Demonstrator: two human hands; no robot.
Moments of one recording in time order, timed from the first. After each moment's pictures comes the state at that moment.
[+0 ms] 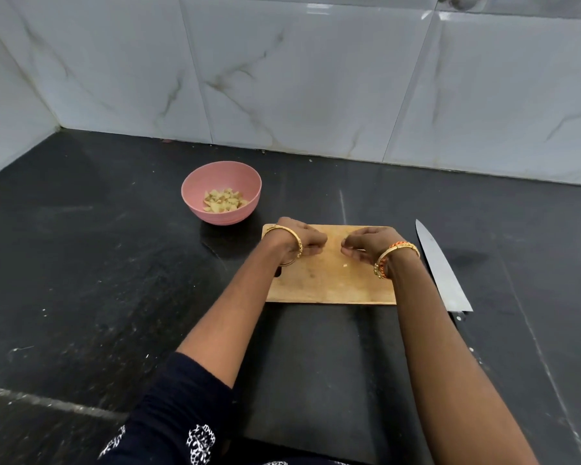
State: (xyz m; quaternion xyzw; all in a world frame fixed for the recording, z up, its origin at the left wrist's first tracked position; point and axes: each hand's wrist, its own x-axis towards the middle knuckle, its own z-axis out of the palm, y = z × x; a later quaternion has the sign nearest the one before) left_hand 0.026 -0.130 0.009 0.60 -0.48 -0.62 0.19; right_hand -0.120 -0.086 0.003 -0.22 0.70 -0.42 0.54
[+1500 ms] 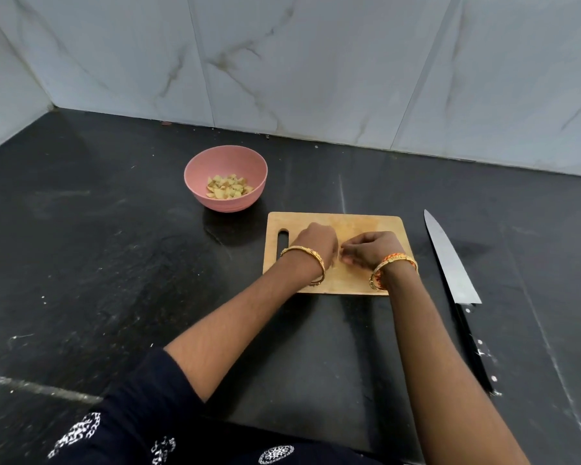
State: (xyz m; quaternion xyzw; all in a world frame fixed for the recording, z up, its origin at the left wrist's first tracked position) left_hand 0.017 -0.103 -0.012 0.50 -0.83 -0.23 0.04; right_hand -0.094 -0.068 -0.006 -0.31 0.78 -0.31 0.44
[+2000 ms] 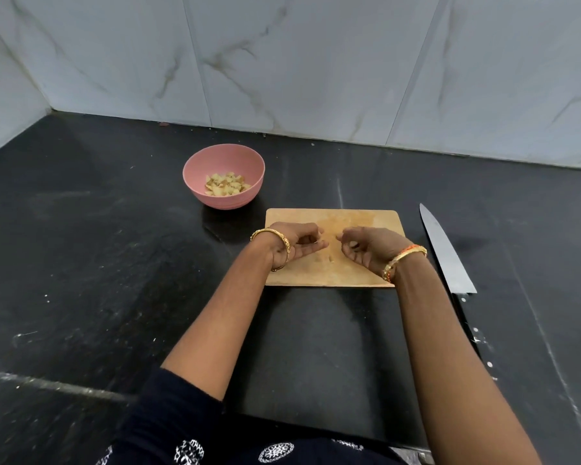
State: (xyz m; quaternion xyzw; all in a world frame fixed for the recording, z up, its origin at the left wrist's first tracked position) left_hand 0.055 -0.112 -0.001 0.50 -0.29 -0.78 0.25; right_hand -0.098 -0.058 0.005 -0.15 0.60 -0.45 0.64
